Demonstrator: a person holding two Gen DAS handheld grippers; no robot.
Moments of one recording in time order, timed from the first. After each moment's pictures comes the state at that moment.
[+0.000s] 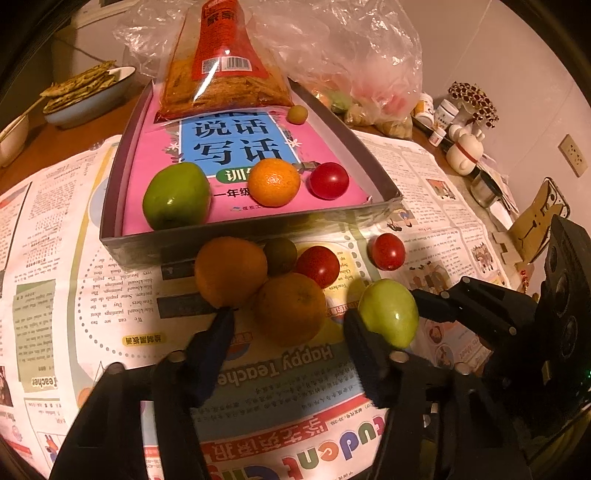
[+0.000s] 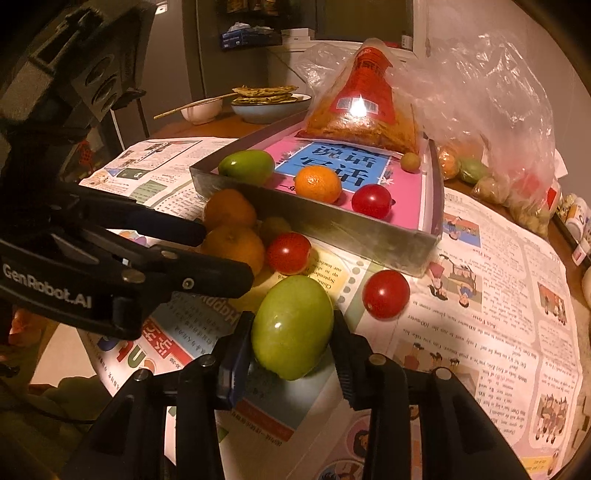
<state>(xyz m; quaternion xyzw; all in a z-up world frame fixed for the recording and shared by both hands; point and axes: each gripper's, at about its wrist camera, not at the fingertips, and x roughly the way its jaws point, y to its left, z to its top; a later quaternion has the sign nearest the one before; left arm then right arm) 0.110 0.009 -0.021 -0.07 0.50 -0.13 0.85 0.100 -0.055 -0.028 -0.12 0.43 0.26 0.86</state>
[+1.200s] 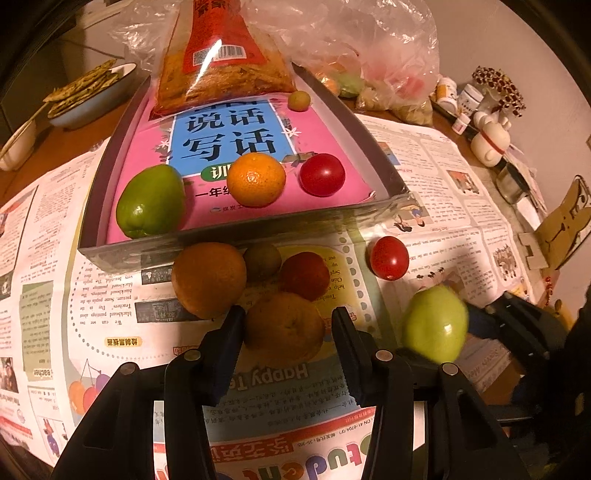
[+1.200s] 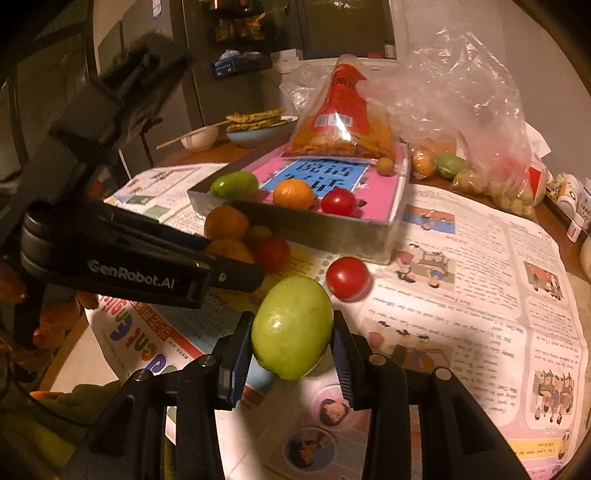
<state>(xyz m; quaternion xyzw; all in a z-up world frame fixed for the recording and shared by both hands) 0.128 -0.026 -0.024 -0.04 0.53 -0.07 0.84 0.088 -0.098 -0.015 -0.06 0.40 0.28 0.87</state>
